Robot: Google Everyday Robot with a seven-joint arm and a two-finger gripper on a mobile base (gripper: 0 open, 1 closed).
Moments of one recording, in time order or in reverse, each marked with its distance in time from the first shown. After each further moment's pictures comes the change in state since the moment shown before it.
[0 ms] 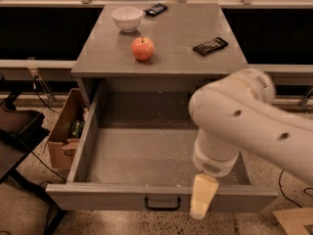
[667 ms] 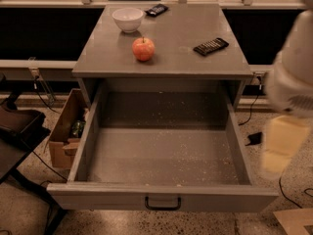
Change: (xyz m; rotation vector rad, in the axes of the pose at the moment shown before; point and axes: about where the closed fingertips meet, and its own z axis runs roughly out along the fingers) arm 0.076 -0.040 -0.182 0.110 0.008 -0.010
